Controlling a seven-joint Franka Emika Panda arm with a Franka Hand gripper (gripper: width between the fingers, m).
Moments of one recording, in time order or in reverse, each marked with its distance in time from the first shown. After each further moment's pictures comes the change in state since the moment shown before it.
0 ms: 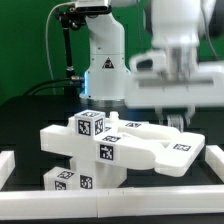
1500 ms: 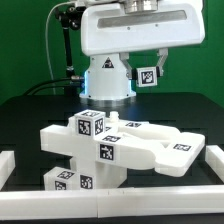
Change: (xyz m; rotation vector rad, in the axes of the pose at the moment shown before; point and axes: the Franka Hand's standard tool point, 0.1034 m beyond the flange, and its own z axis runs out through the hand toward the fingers) arm 0.081 0.055 -0.091 0.002 0.123 -0.149
